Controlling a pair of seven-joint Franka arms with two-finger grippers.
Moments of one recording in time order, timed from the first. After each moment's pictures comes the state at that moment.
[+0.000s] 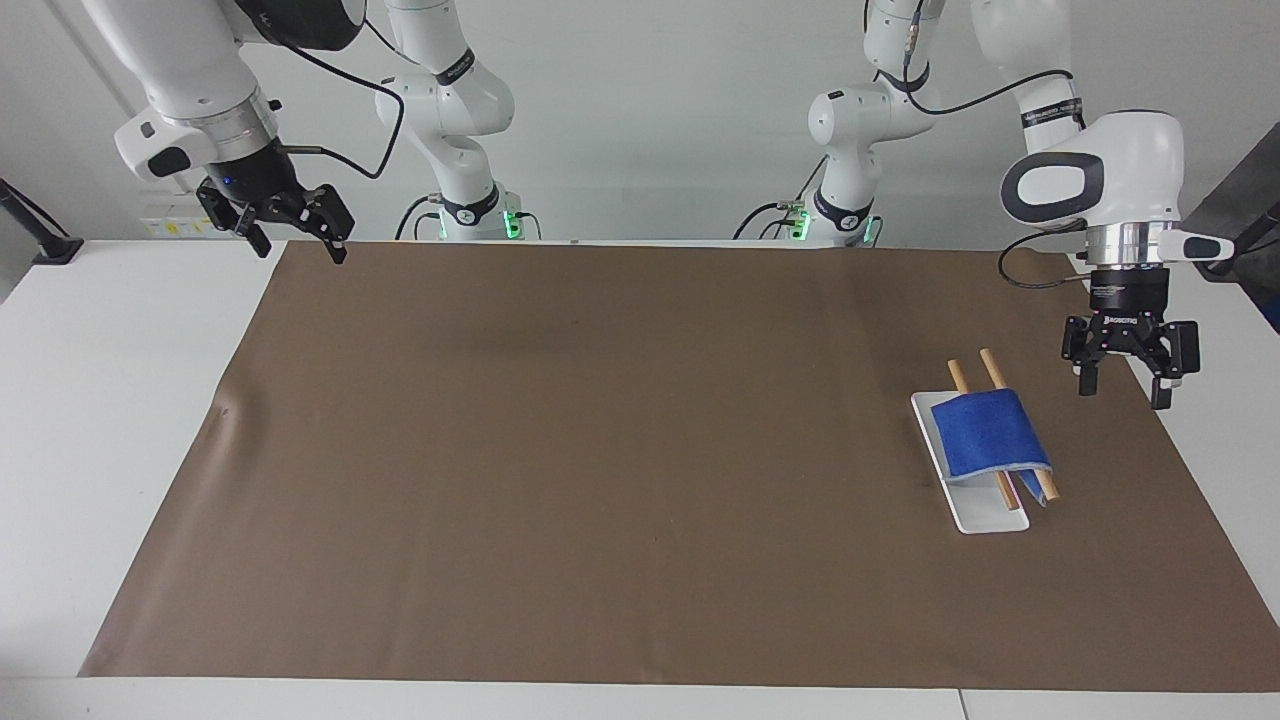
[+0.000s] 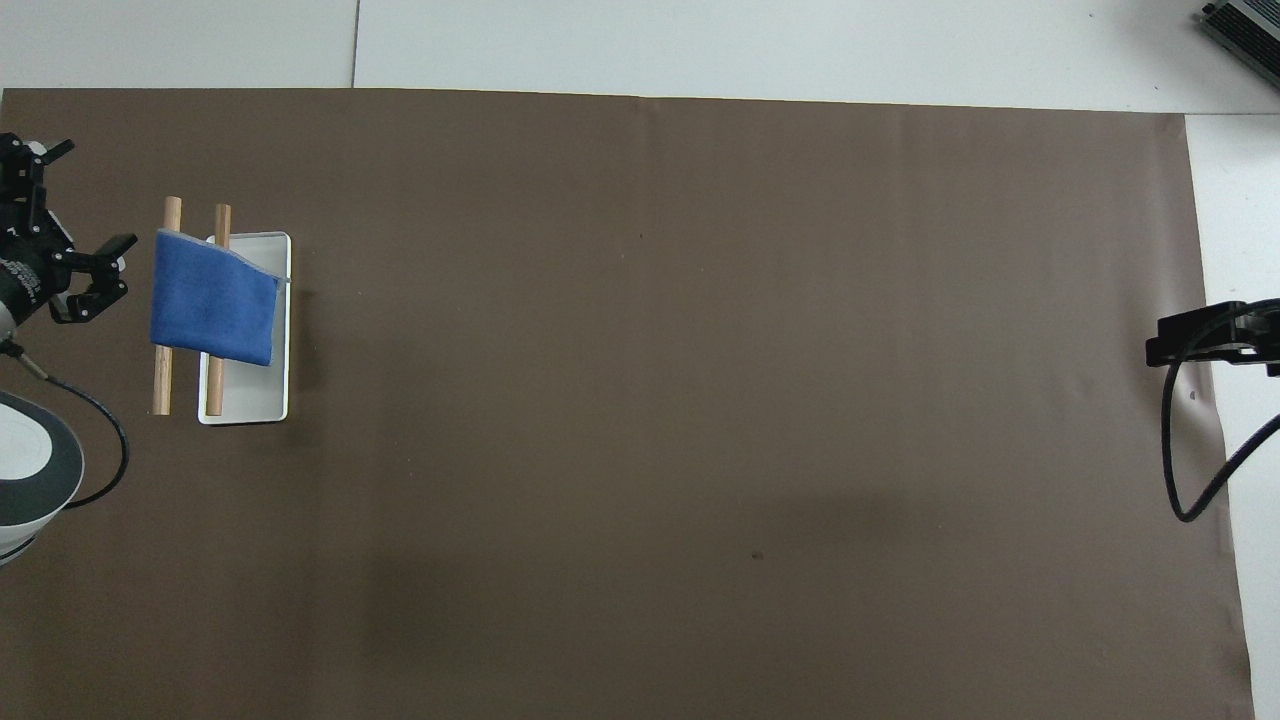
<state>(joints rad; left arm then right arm) 0.01 -0.05 -0.06 -2.16 -0.68 2.98 -0.99 0.00 -0.05 -0.08 -1.61 -0.02 1.54 0.03</state>
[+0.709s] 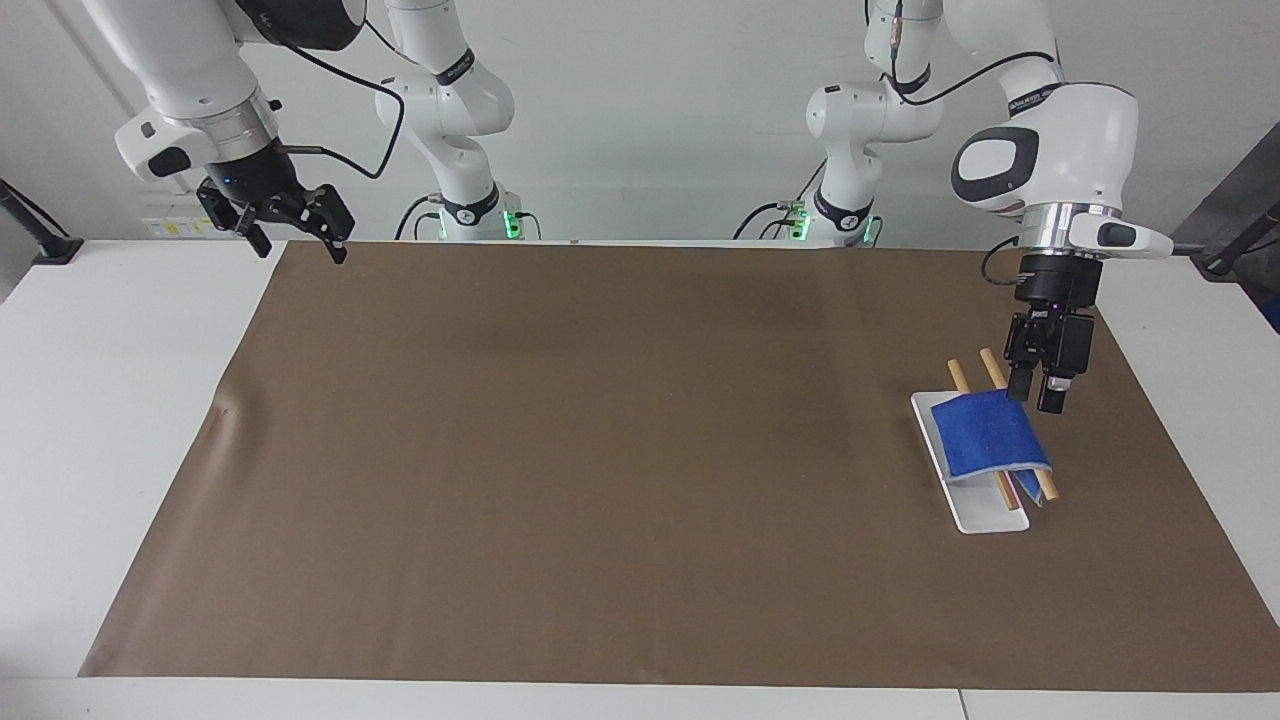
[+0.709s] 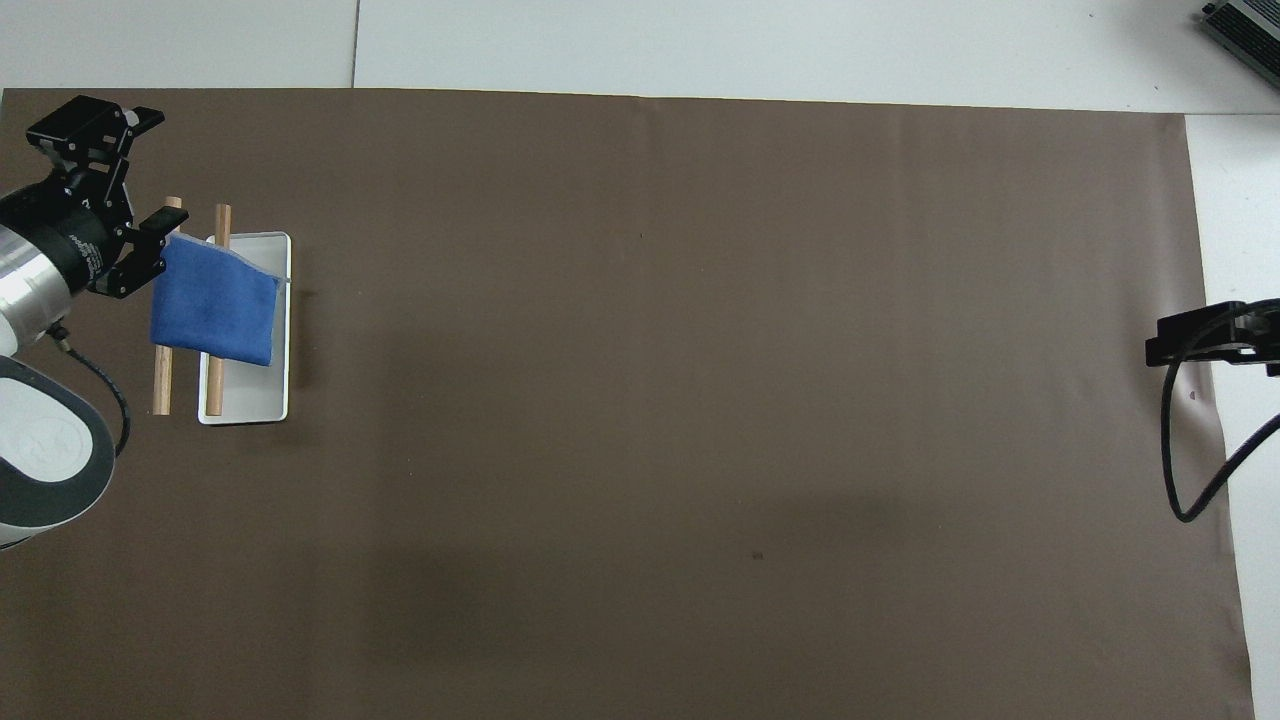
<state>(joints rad) -0.04 -0.05 -0.05 -2.00 -0.21 2.71 -0.84 0.00 -0.05 -0.08 -1.61 -0.02 1.54 0.03</state>
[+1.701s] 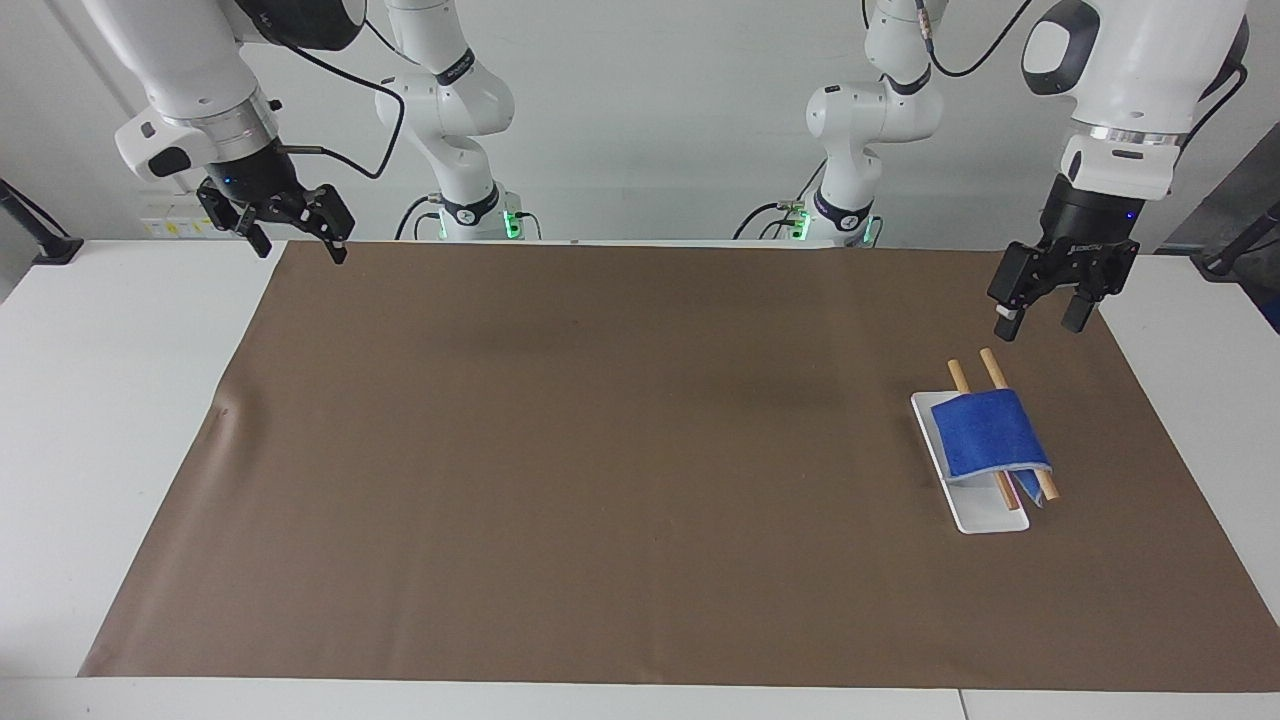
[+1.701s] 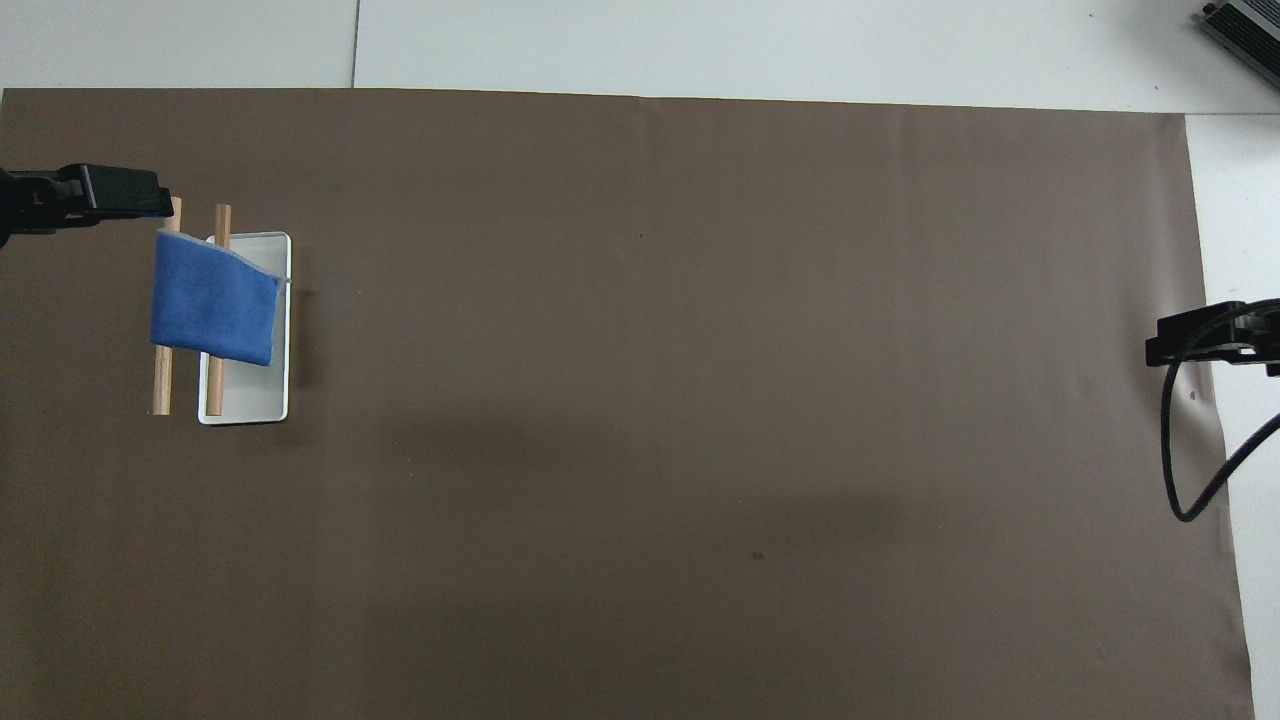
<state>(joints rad) -0.04 -0.03 -0.05 -1.60 -0.03 1.79 -0.05 0.00 -0.05 -0.08 -1.61 -0.02 1.54 0.03</state>
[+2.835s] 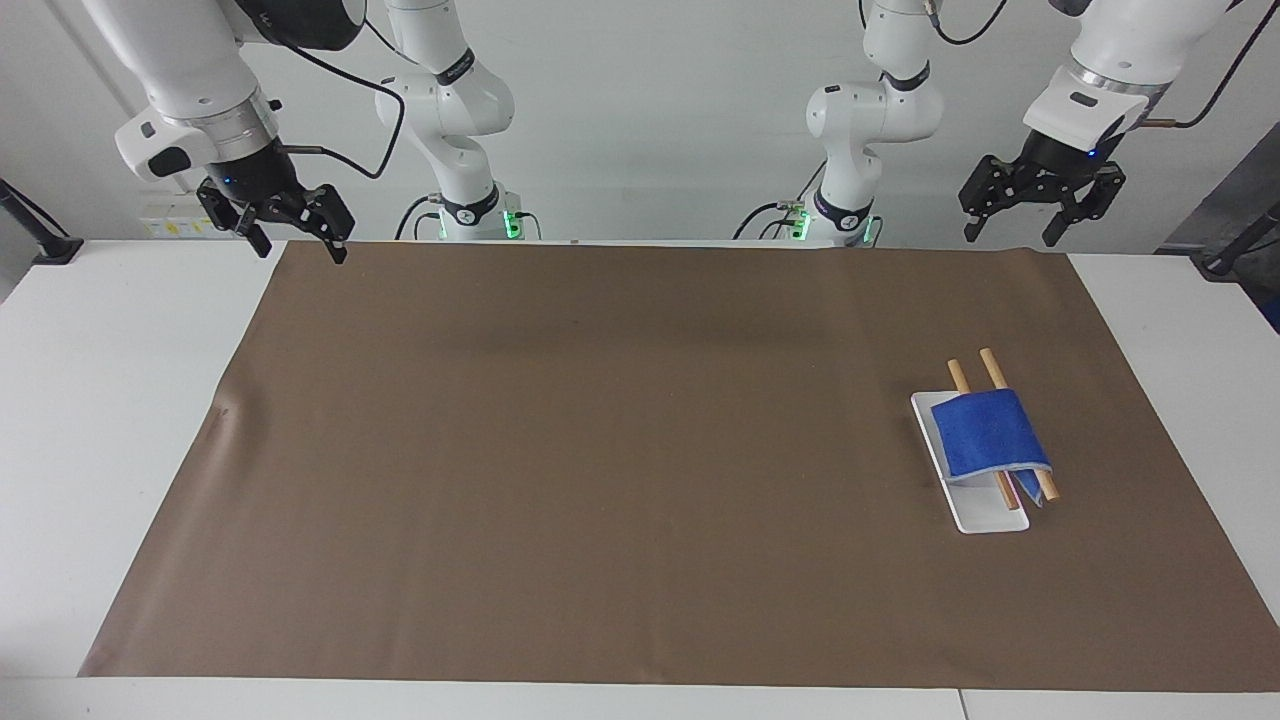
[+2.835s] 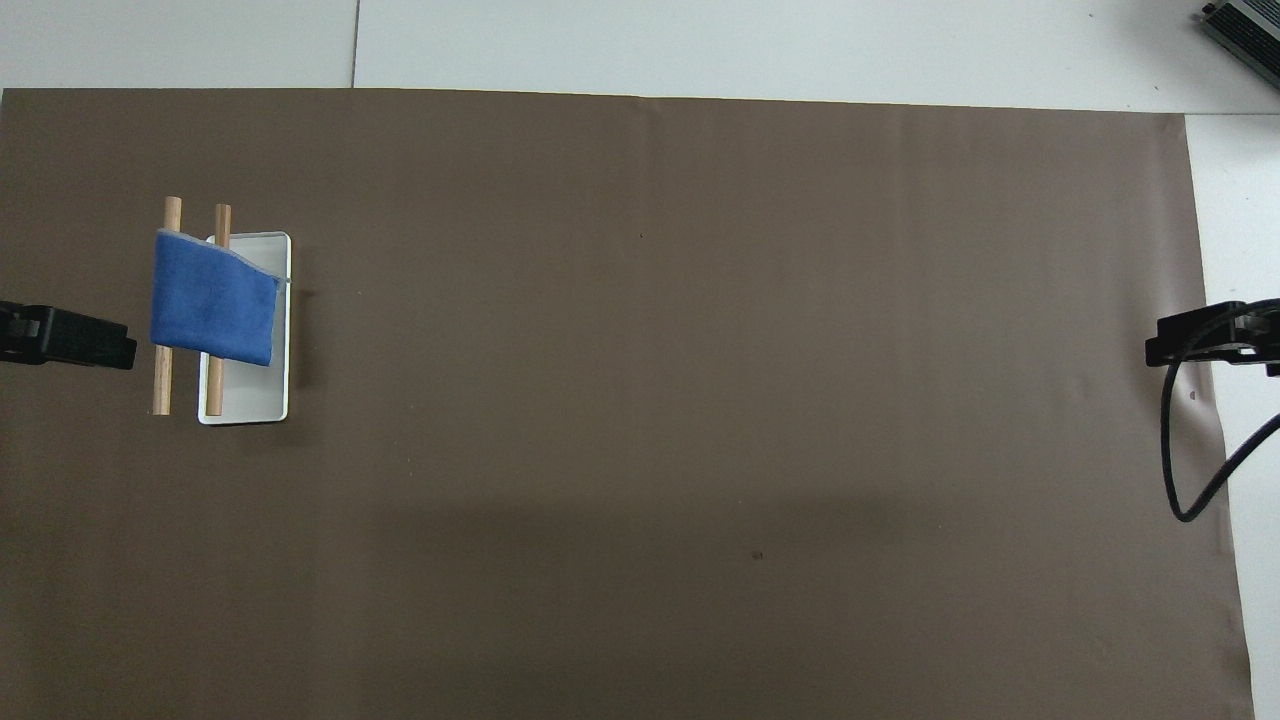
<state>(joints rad) -0.04 -0.06 -0.06 -1.52 0.01 1.47 0.05 0.00 -0.05 -0.08 -1.61 -0.02 1.54 0.03</state>
